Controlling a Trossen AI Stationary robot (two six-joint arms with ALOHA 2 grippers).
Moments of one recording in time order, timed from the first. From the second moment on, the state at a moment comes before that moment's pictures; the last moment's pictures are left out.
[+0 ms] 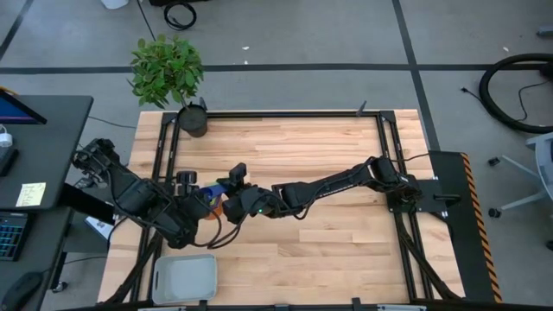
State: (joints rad) left arm -0.67 1.42 1.63 -1.57 -0.49 -0.57; right arm 0.23 2.21 1.93 0.00 0.69 -0.89
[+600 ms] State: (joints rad) left arm -0.68 1.33 1.63 -1.52 -0.46 -0.59; right arm 0.19 2.21 1.93 -0.01 0.69 -0.88
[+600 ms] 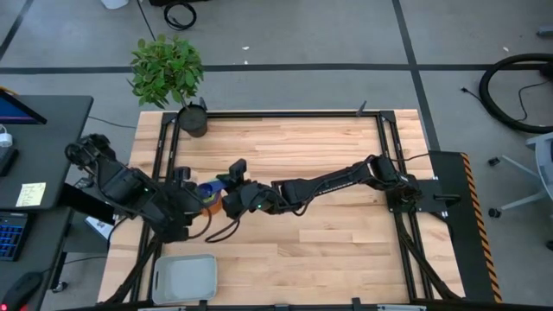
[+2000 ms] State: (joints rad) left arm -0.68 1.34 1.63 -1.46 -0.45 -0.63; right arm 0.18 2.21 1.93 0.00 0.69 -0.89
